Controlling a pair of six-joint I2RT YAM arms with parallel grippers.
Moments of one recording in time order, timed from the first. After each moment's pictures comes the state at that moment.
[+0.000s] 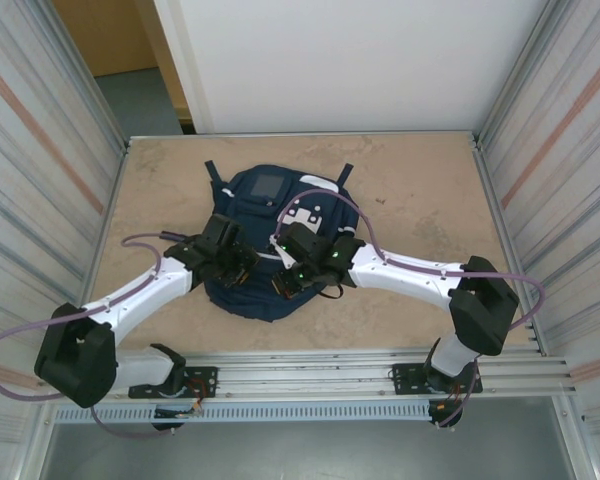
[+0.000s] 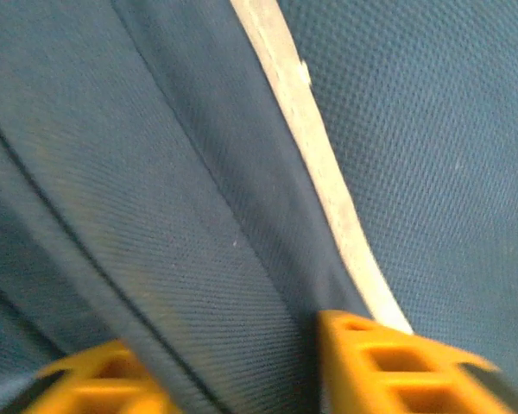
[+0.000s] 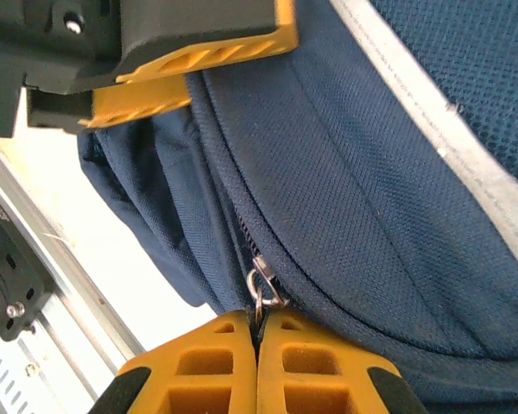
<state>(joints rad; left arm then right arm) -0.53 1.26 0.76 -0.50 0.09 -1.30 1.02 1.60 1.16 -0.51 -0.15 0.43</state>
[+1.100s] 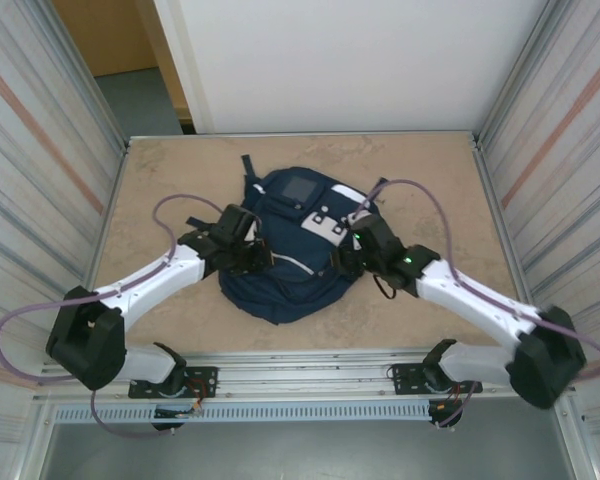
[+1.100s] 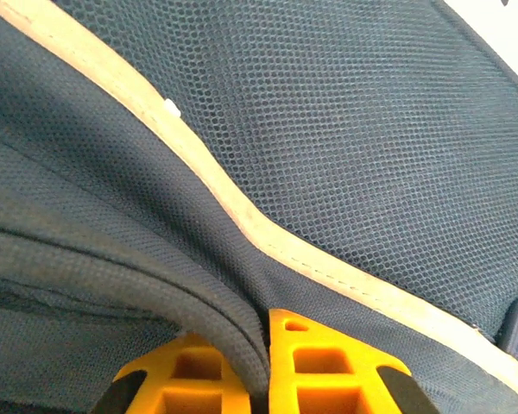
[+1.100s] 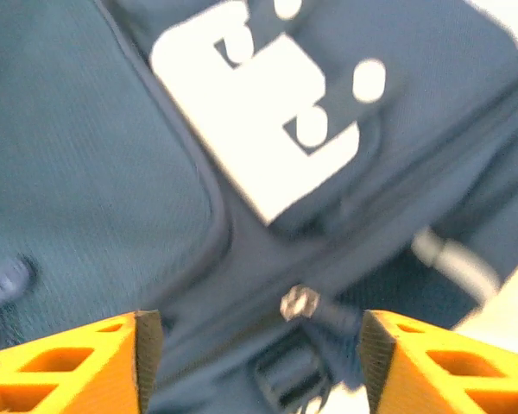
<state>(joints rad) -0.63 1.38 0.90 -0.53 0.20 -0.70 0.72 1.11 0.79 -0.46 0.17 0.37</state>
